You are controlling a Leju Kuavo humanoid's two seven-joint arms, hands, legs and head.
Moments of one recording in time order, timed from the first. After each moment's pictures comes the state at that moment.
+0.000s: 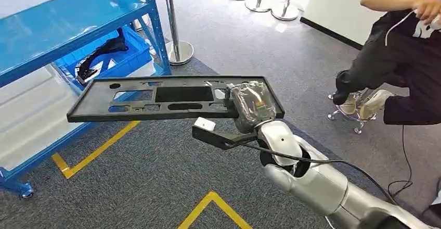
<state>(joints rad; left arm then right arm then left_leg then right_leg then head) -0.07 0.03 -0.51 -0.22 1.50 0.28 -0.14 -0.72 -0.25 0.95 -1.40 1.02 -0.06 0.51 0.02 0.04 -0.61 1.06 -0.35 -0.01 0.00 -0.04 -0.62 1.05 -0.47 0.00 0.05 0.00</state>
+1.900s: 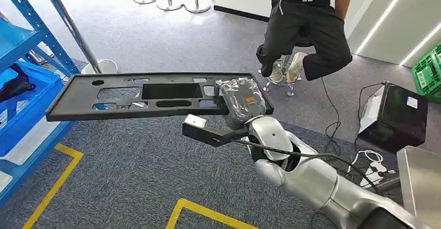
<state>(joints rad) -0.07 0.04 -0.54 -0.22 1.50 0.29 -0.15 -0.74 -0.22 0.96 -1.36 0.99 -0.09 0.49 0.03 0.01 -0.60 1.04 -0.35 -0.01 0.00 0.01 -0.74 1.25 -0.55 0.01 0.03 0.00</state>
